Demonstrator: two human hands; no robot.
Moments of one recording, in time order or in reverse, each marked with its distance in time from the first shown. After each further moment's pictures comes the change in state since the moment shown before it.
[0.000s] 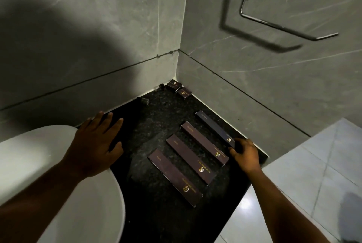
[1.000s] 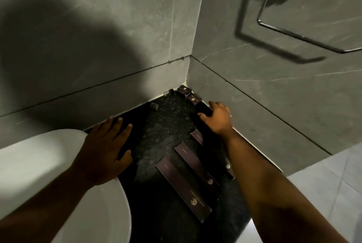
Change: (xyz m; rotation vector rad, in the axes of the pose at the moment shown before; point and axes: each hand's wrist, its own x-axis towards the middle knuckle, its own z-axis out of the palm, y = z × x) left_hand -0.001 0.004 -0.002 -0.001 0.013 -0.004; right_hand 0.071 -0.157 0.017 -0.137 -0.045 -0.278
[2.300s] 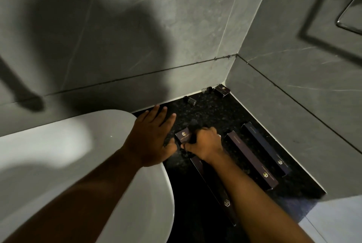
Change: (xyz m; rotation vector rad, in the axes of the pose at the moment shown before) left_hand -0.002 0.001 0.003 -0.067 0.051 -0.072; right_hand -0.076 -0.105 0.092 -0.194 -0.343 -0.257
